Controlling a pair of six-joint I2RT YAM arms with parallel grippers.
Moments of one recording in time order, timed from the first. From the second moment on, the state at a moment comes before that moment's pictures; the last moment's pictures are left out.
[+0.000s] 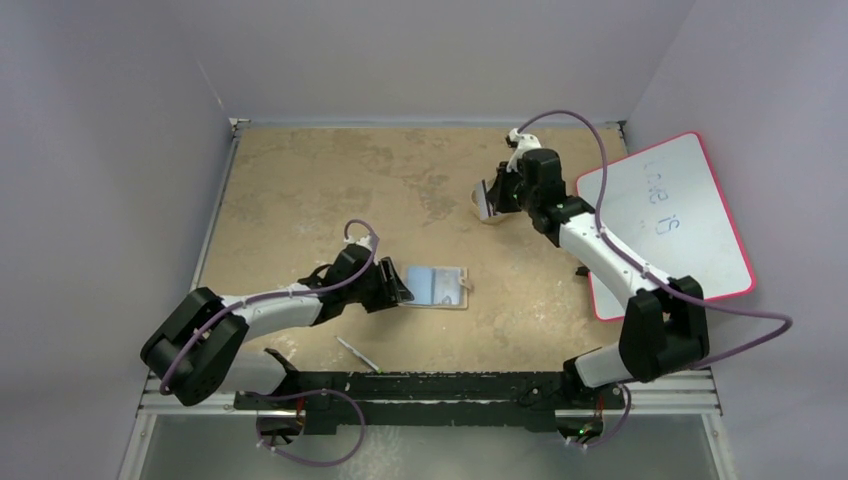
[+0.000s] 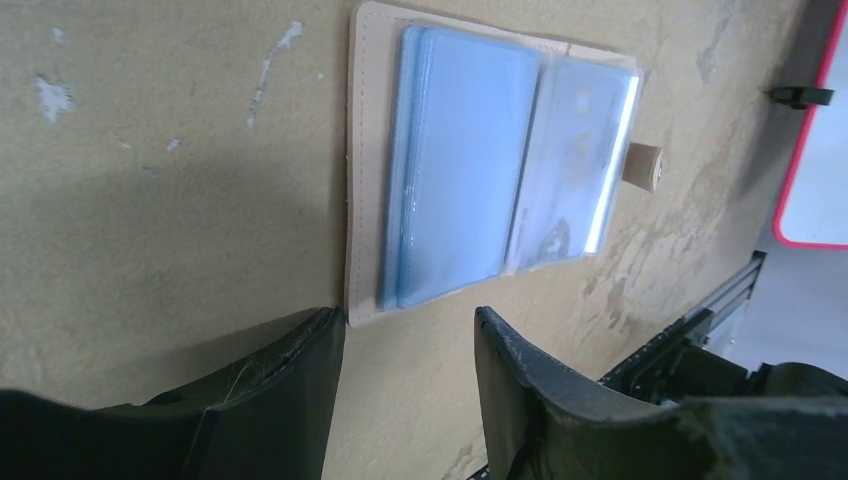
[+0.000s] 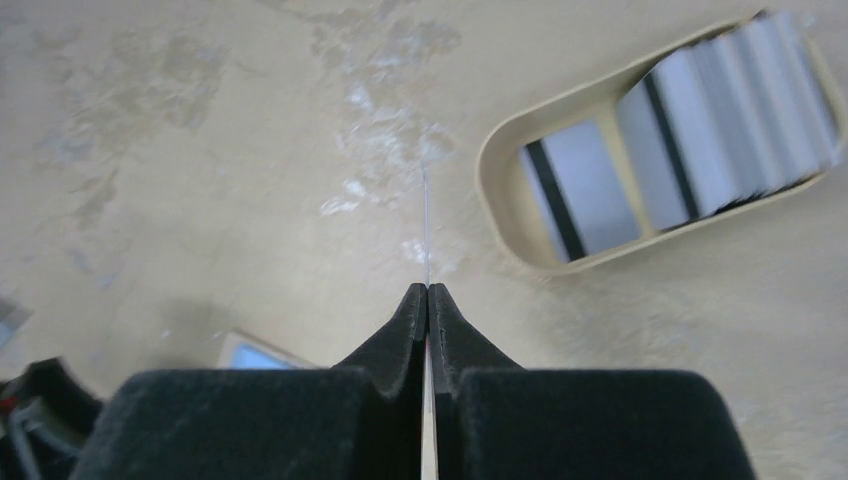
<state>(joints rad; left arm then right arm) -0.67 1.33 0.46 0.08 0.16 -0.95 0.34 1.47 1.12 -0.20 -0.05 0.23</state>
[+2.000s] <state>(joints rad) -0.68 1.42 0.53 0.03 0.10 -0.90 0.52 1.46 0.45 0.42 -0.33 0.84</state>
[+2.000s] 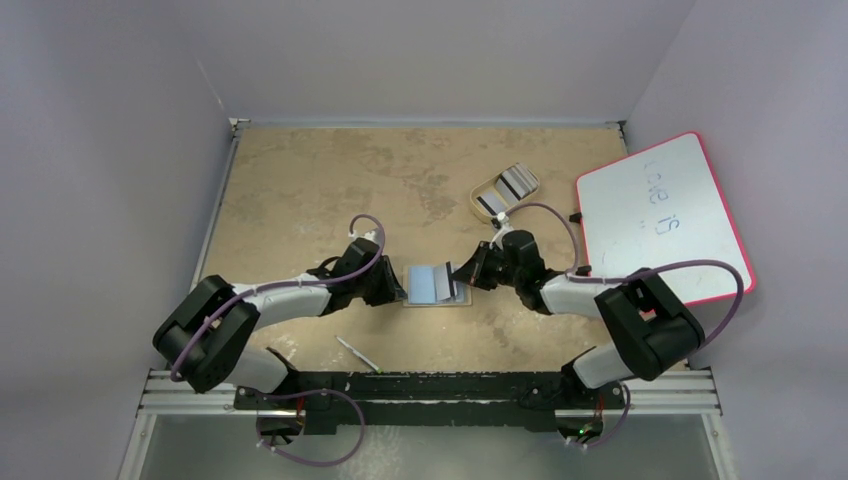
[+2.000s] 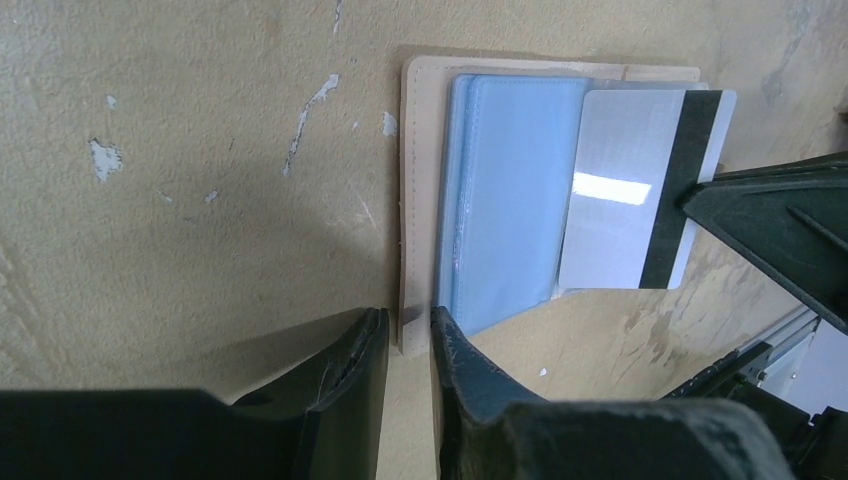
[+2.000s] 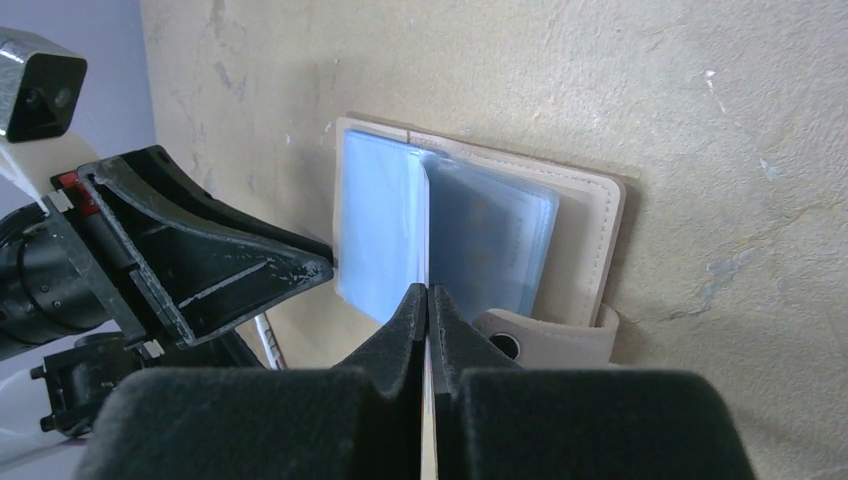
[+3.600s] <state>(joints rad) -0.68 1.43 0.51 0.09 0.13 -0.95 0.55 1.58 0.40 0.58 -0.35 0.96</state>
